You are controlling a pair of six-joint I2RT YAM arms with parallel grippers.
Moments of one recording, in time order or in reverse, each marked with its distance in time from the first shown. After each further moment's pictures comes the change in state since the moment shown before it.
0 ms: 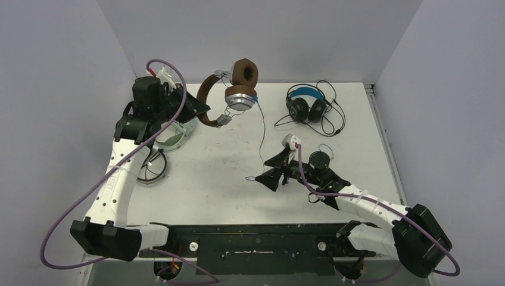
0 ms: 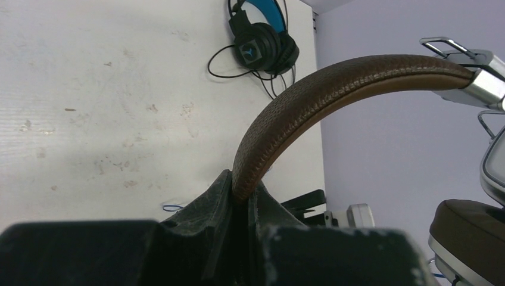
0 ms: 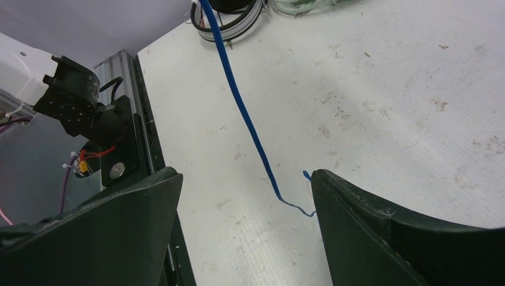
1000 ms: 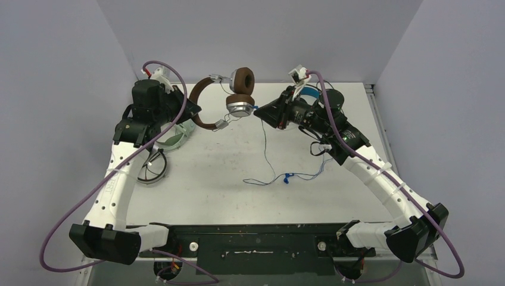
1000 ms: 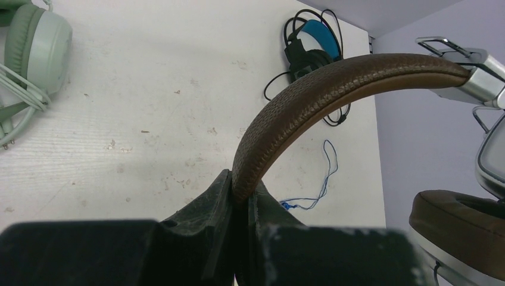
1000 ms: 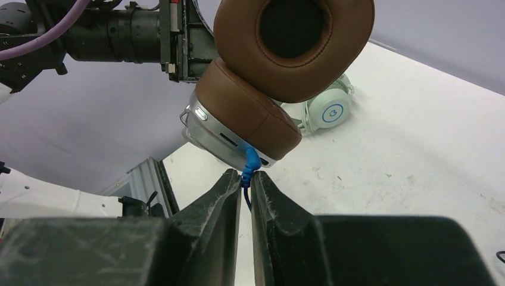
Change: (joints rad) left arm 0.001 -0.027 -0.028 0.002 -0.151 0.130; right arm -0.066 0.169 0.850 -0.541 0.046 0.106
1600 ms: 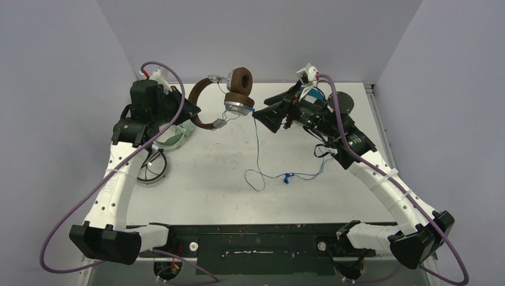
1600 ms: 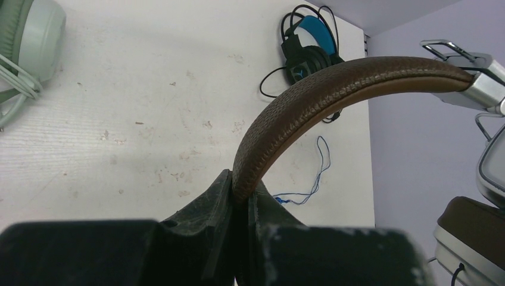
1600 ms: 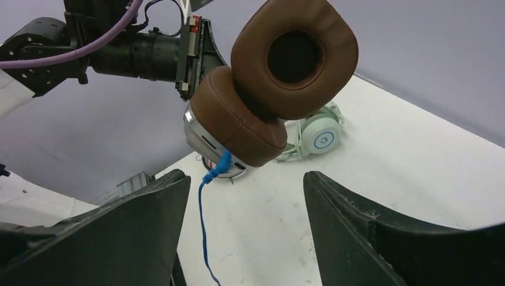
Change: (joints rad) left arm 0.019 0.000 0.010 -0.032 0.029 -0.035; right arm -0.001 -0.064 -0.035 0.079 0.009 -0.043
